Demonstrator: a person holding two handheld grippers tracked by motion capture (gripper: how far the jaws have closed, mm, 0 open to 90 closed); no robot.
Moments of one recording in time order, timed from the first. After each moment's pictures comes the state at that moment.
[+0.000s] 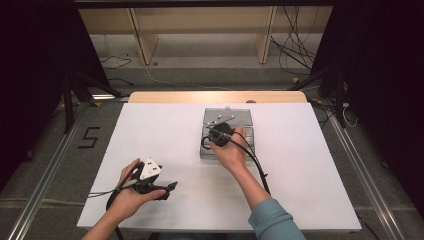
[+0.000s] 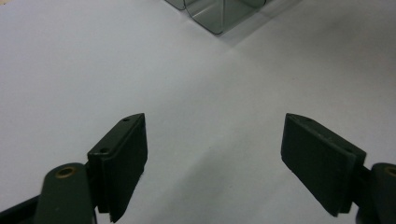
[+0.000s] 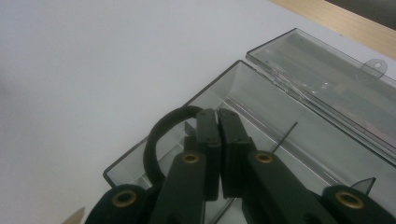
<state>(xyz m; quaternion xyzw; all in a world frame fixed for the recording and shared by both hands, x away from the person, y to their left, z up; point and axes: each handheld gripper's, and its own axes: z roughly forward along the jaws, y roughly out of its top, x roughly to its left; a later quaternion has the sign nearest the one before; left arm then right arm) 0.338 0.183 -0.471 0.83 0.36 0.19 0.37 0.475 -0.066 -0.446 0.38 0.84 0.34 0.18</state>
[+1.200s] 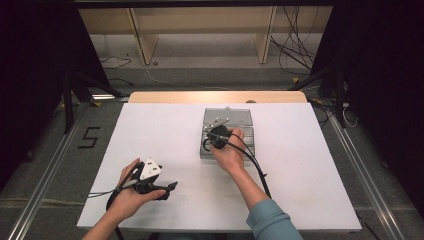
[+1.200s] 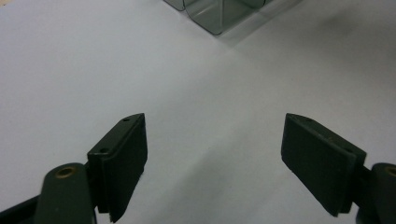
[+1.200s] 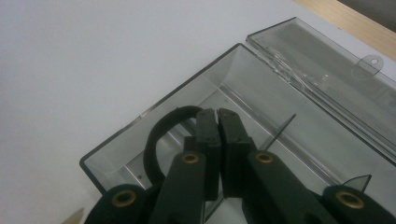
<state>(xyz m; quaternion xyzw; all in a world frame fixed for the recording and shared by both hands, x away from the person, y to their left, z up) 0.338 0.183 -0.471 0.83 0.36 0.19 0.37 0.475 -0.061 -0.456 0.36 0.86 0.30 0.20</state>
